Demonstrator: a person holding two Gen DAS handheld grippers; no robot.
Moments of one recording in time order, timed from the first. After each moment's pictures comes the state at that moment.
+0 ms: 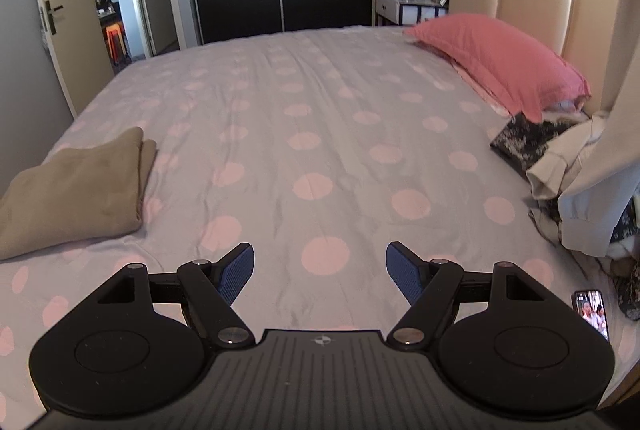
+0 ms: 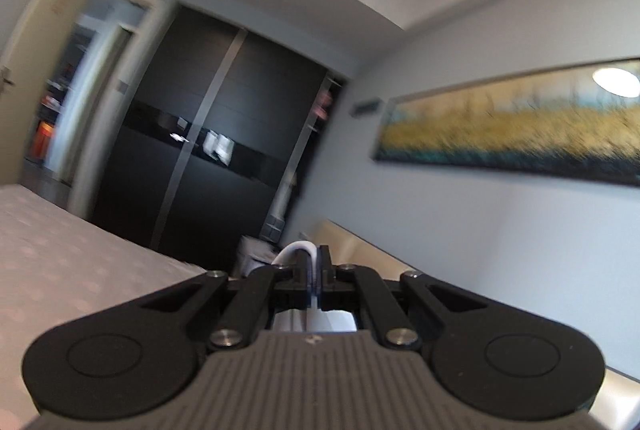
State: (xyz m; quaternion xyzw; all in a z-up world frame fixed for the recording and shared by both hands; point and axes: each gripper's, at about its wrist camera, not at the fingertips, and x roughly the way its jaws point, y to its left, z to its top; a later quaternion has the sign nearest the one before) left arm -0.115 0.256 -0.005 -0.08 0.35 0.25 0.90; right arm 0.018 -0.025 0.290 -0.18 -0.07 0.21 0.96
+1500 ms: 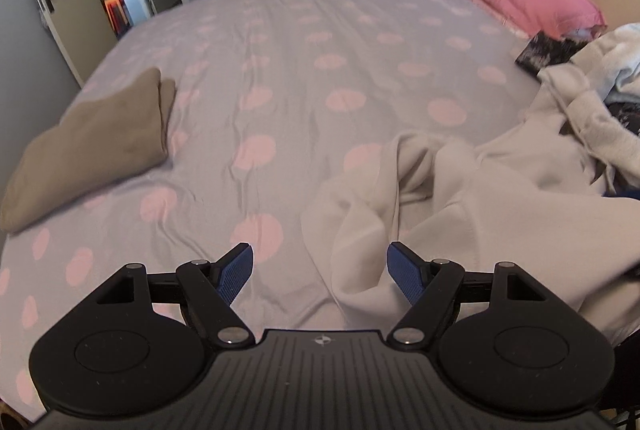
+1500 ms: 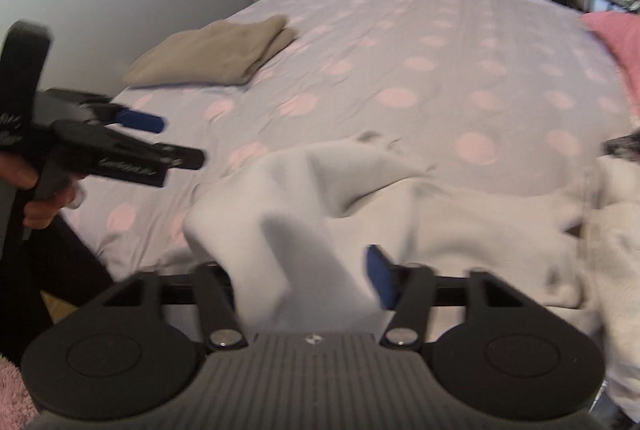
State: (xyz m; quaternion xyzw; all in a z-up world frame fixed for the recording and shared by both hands) left arm -0.152 0.280 -0.076 -0.07 0.45 0.25 0.85; right arm -0.075 0.081 -0.081 -0.18 0.39 0.58 0.70
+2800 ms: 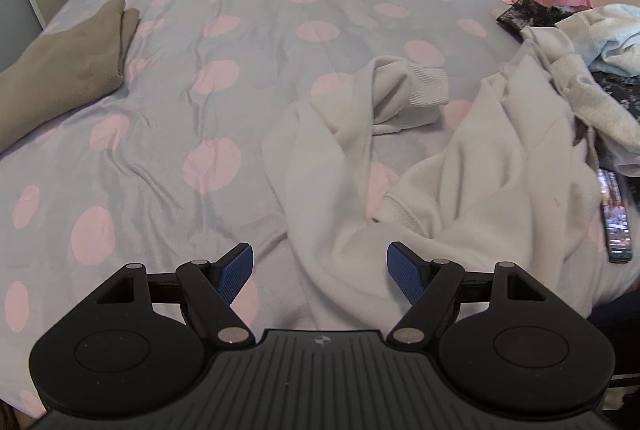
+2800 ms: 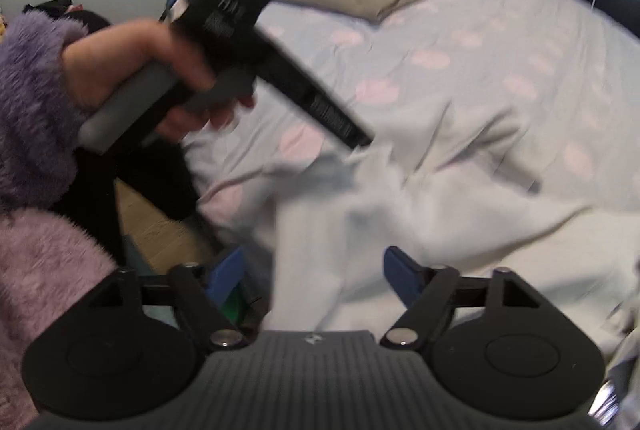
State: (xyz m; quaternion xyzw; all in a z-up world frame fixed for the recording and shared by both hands) left arm -0.165 0.284 -0.106 -0.14 0.49 0.19 0.84; right arm -0.164 0.072 -0.054 -0.31 0.34 0.64 0.61
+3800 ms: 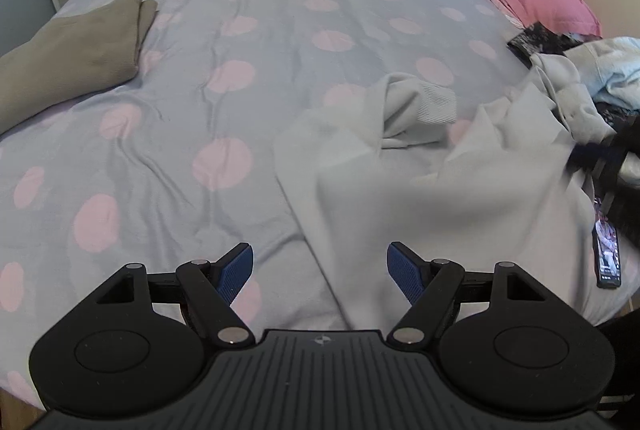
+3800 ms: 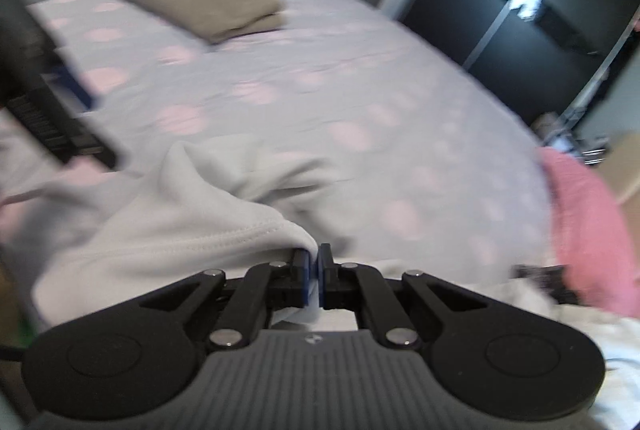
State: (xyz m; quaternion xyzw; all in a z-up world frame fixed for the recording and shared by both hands) left arm -0.173 0.295 -0.100 -0.17 0.48 0.22 0.84; right arm -0.081 0.105 -0.074 -0.39 0.19 0.47 0.77
